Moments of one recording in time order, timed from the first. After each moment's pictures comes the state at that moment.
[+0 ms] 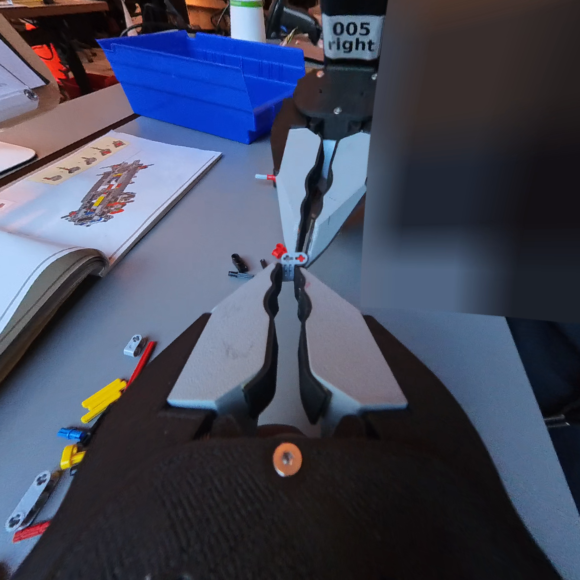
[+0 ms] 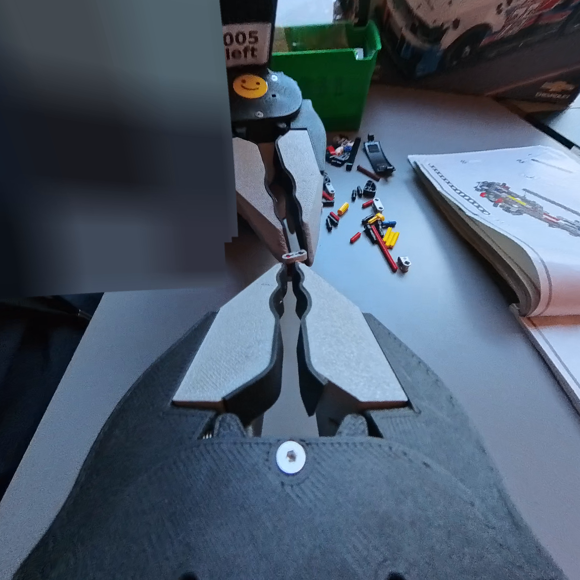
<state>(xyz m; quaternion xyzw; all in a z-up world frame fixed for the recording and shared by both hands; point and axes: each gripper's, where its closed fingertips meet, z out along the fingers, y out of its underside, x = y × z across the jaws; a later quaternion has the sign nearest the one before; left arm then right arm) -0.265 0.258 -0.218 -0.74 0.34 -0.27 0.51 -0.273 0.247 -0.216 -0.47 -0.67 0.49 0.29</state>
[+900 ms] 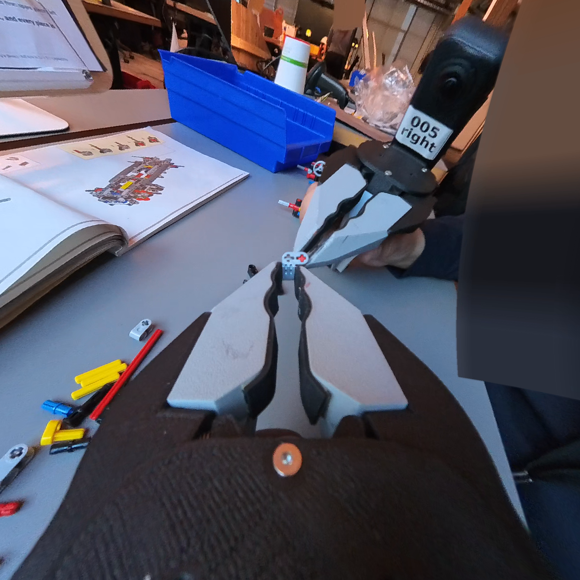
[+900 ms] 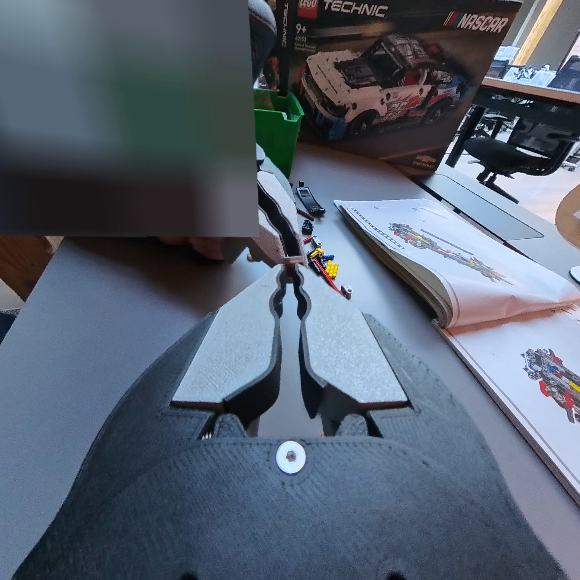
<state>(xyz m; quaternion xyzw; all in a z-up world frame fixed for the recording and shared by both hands) -0.283 0.274 -0.206 -0.75 0.22 -0.34 0.53 -0.291 0.265 -0.200 -0.48 -0.61 0.46 0.44</state>
